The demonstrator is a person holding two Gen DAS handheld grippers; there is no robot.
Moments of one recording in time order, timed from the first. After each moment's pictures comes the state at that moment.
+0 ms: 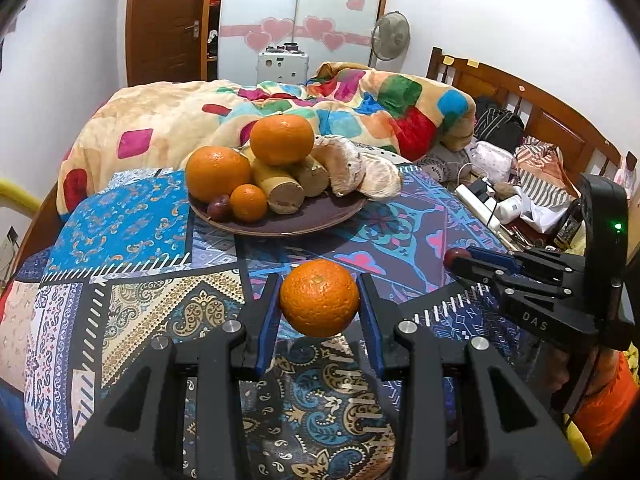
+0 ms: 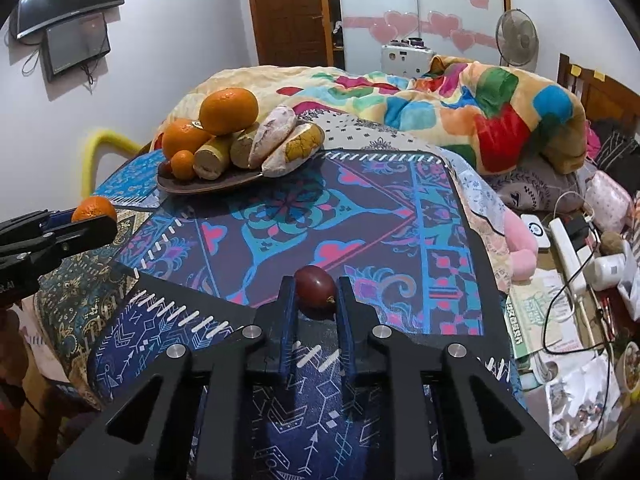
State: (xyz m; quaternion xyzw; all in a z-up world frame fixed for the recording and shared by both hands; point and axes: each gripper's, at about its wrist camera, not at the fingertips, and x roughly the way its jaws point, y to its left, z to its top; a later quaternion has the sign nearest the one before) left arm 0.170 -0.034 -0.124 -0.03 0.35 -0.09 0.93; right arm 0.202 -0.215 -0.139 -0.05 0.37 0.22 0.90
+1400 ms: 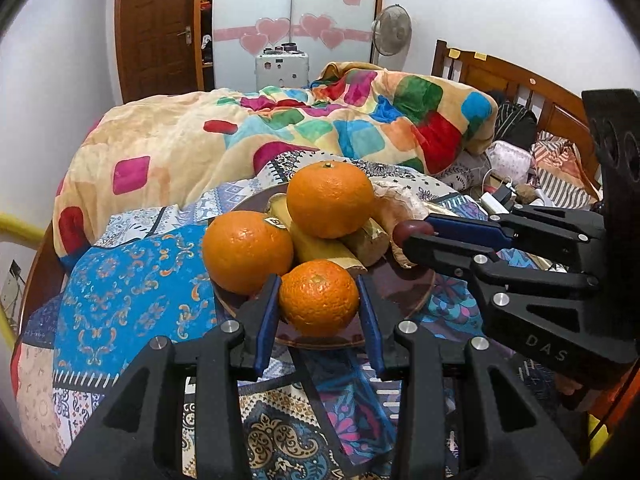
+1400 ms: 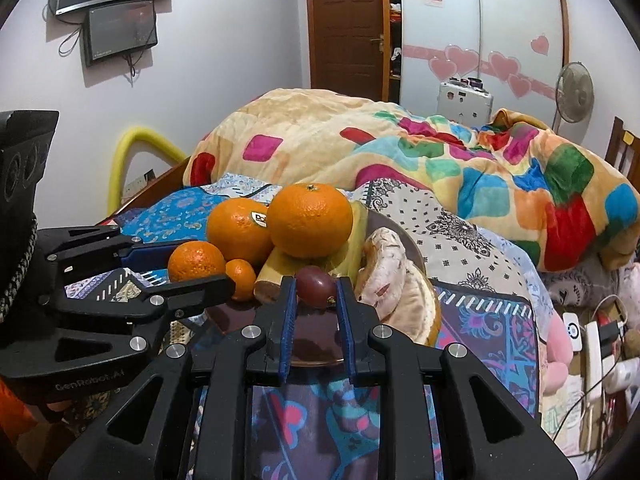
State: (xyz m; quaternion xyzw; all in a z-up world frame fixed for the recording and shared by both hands) left arm 0.262 -0.006 -0.114 0.01 0.36 -0.09 0.93; right arm 0.267 -0.119 -0.098 -0.09 0.33 0.30 0.89
